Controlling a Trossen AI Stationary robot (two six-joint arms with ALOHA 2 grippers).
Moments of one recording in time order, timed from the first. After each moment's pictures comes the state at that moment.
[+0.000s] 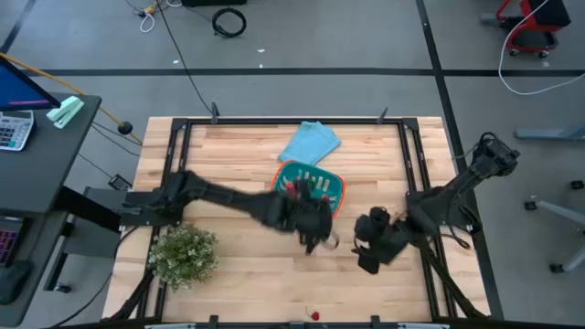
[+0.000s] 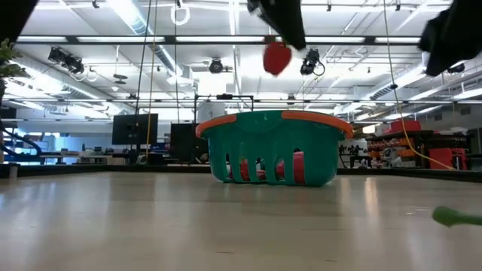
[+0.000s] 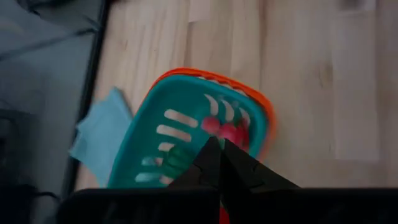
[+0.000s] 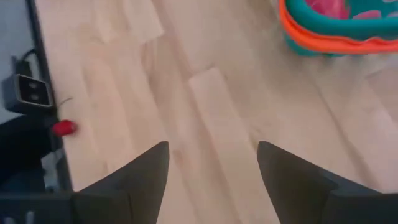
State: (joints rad) left arm -0.27 2.13 2.09 -0.98 -0.60 -0.09; right arm 0.64 1.31 0.94 -0.69 0.31 1.03
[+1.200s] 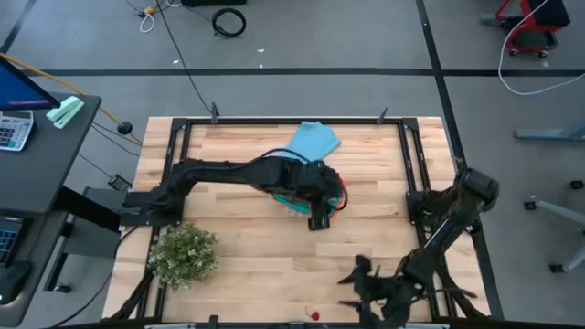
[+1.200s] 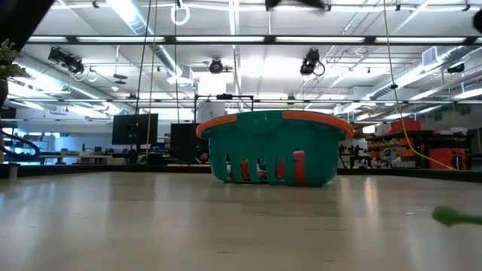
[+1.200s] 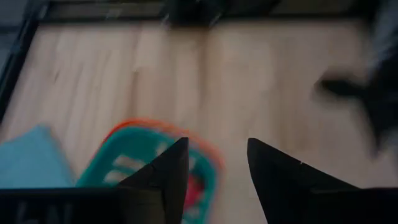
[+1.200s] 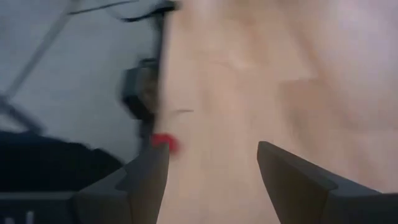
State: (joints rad) left arm -0.12 2.15 2.32 -0.98 -0.13 -0.09; right arm 0.95 1.73 0.94 0.00 0.68 0.85
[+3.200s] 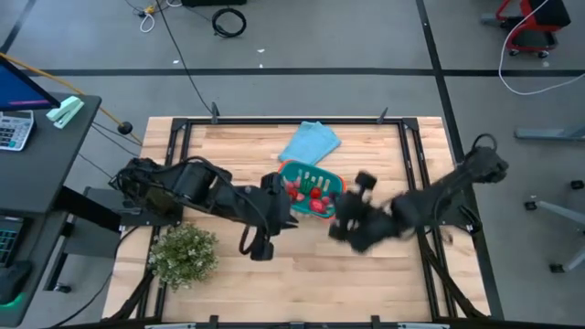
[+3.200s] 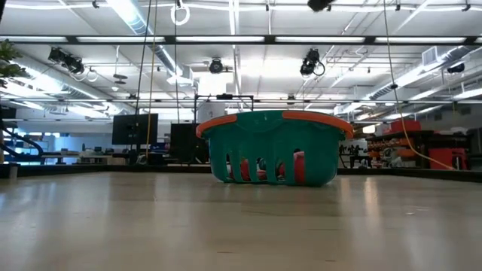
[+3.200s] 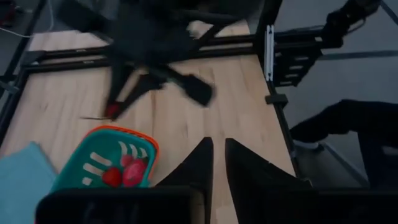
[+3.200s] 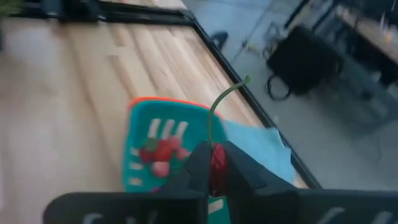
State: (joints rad) left arm -0.37 1.83 2.32 -1.14 -0.23 -0.19; right arm 0.49 1.50 1.33 -0.85 0.98 0.51
